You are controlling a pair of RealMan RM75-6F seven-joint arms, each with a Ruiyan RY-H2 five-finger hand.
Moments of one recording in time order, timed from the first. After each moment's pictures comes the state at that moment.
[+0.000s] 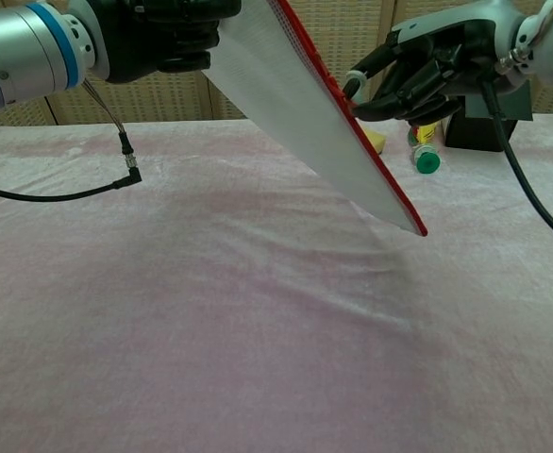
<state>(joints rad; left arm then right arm) -0.83 -1.43 -0.38 -1.56 1.30 0.84 -1.08 0.87 -1.12 0.35 -1.75 -1.08 0.54 0.49</state>
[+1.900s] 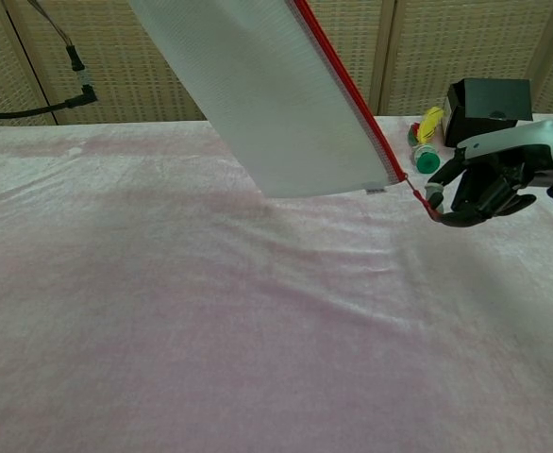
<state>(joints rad) -0.80 -1.26 -0.49 -1.64 1.24 0.86 -1.11 0.82 -1.19 0.19 -1.55 -1.09 0.43 0.41</state>
